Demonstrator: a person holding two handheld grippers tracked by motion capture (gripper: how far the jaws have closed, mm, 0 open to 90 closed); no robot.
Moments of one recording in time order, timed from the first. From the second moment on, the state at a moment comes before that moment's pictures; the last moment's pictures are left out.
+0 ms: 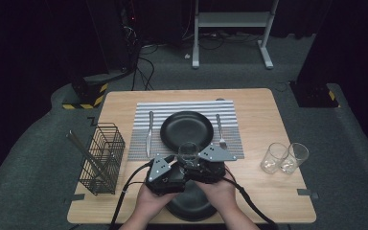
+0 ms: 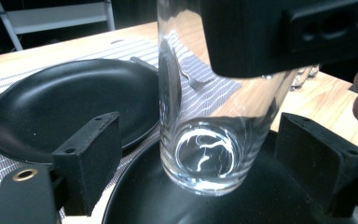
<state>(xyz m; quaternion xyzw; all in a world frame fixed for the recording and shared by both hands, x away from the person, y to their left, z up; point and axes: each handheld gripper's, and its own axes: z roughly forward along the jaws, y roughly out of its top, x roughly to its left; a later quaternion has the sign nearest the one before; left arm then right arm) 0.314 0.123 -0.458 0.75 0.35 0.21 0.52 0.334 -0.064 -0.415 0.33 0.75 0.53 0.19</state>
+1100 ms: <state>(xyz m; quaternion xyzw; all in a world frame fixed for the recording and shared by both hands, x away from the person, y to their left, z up) 0.316 0.121 -0.459 0.74 0.35 0.21 0.54 0.333 -0.050 -0.419 0.31 0.77 0.53 0.17</state>
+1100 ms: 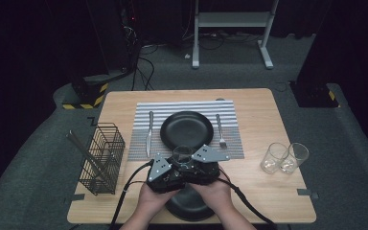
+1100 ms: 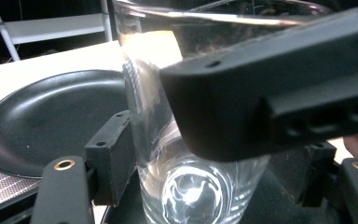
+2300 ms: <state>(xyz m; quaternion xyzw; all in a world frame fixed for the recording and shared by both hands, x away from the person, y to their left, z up) 0.319 0.134 -0.459 0.72 0.37 0.25 0.53 0.325 -0.074 -0.403 0.30 0.75 0.57 0.18</state>
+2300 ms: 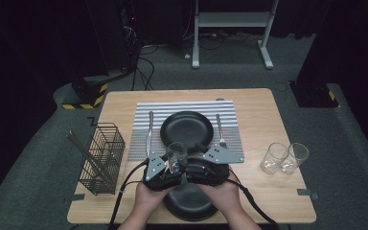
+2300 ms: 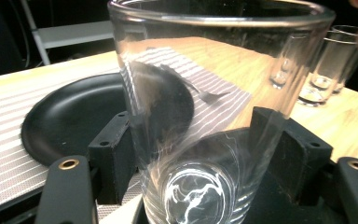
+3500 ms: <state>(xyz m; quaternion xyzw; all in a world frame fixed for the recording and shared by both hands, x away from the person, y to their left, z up) 0.342 0.174 -0.468 0.68 0.44 0.30 0.50 0.330 -0.166 -0.455 0.41 0.73 0.50 0.24</state>
